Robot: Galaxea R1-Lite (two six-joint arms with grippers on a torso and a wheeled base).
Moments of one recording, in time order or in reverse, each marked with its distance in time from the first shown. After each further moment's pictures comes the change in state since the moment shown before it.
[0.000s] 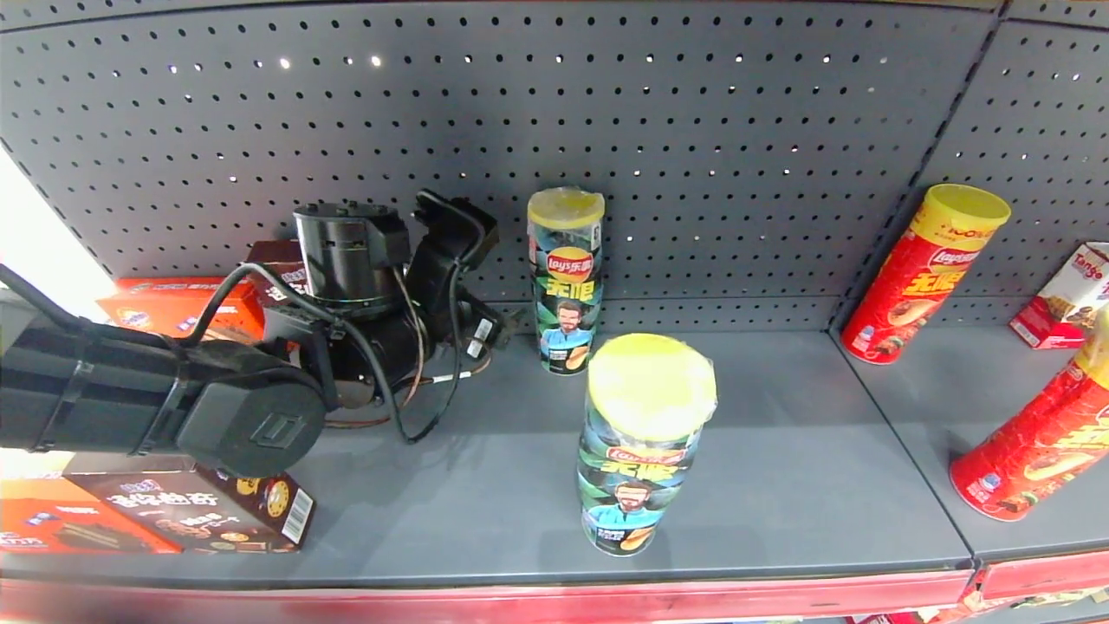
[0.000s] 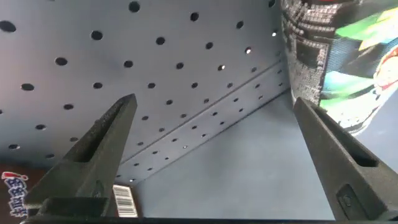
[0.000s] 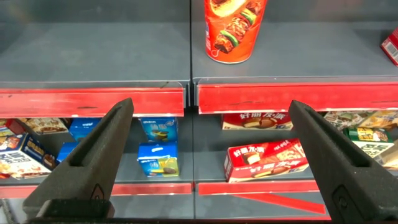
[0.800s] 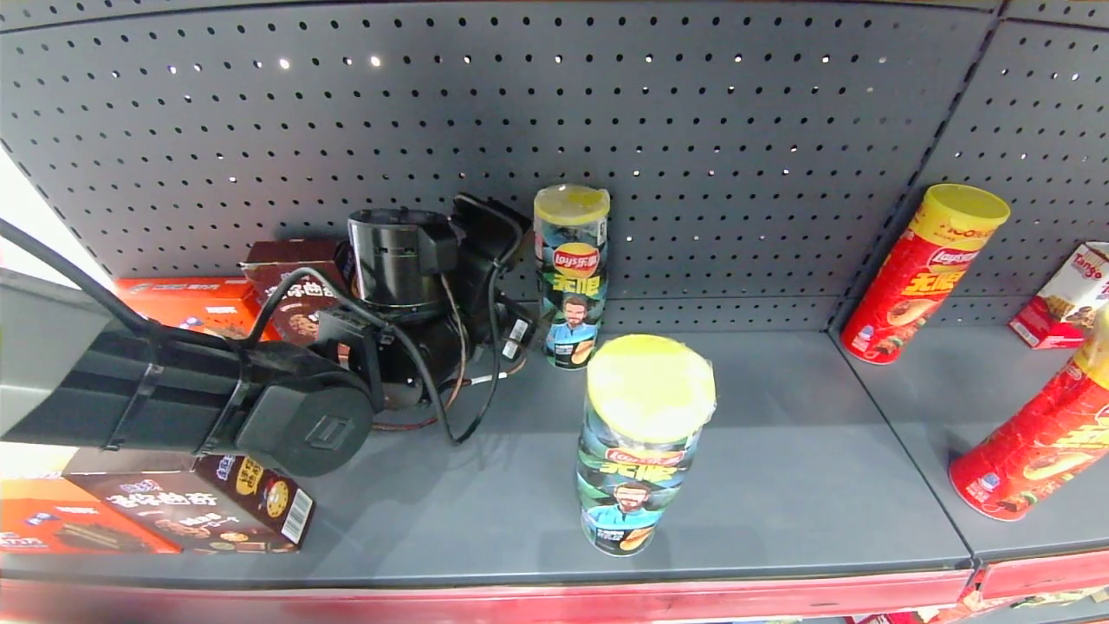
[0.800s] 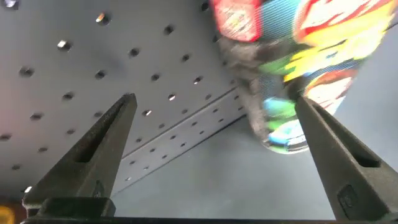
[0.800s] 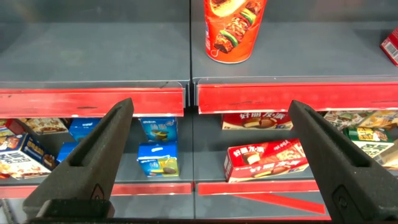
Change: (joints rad) left arm -0.060 0.051 -0.055 -0.002 0.055 -0.043; right arm 0.000 0.001 0.000 0.000 0.000 0.000
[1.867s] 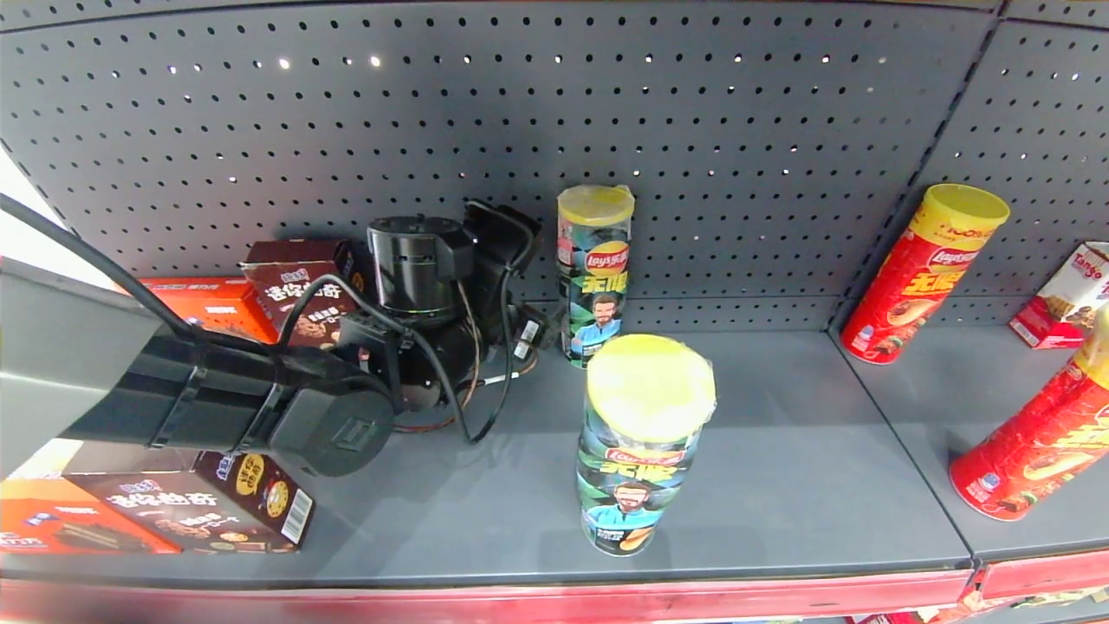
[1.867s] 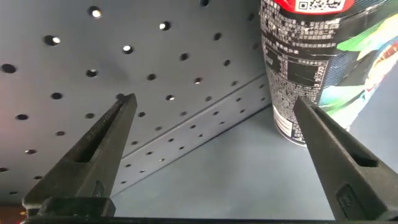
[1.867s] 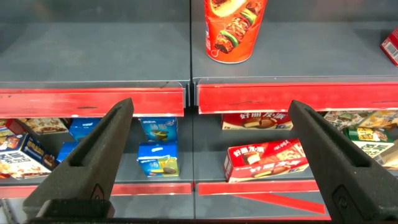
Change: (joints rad) left arm -0.013 0.046 -0.026 -0.035 0.003 -0.014; right arm 0.000 0.000 0.000 0.000 0.000 0.000
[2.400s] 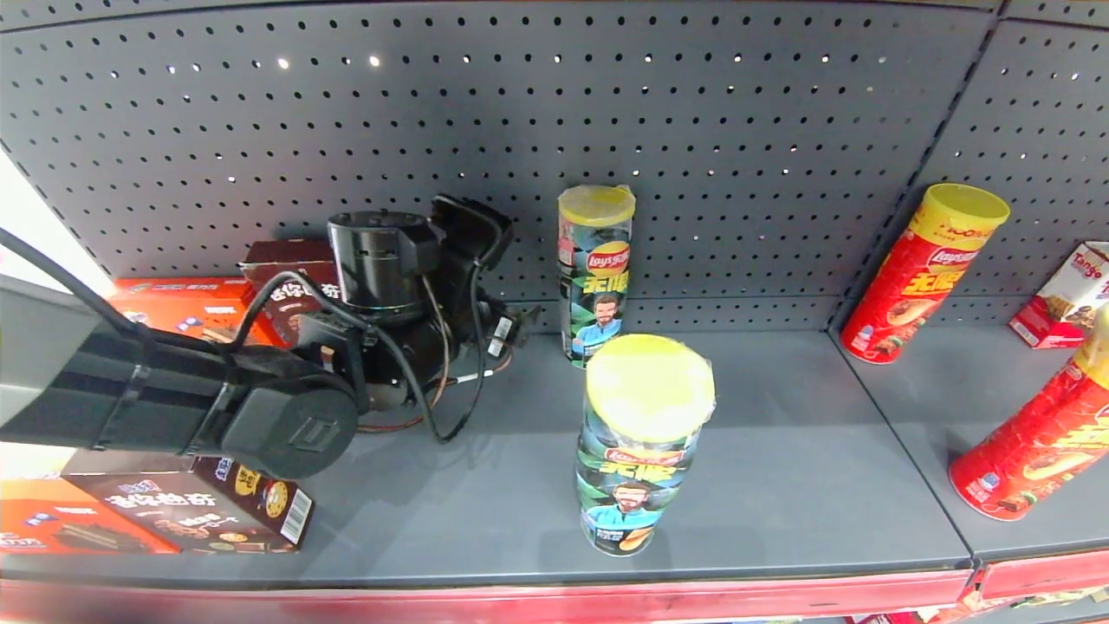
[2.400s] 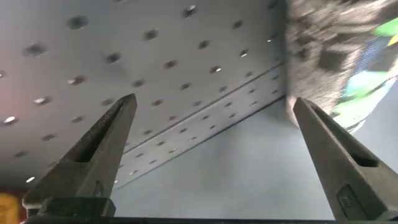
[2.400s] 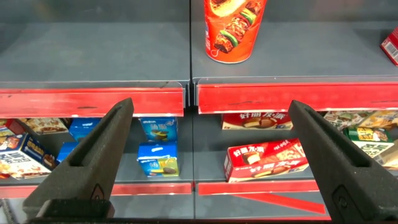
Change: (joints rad) left arm 0.049 -0.063 0.063 0.001 -0.004 -0.002; right arm 0.000 0.000 0.000 0.000 0.000 0.000
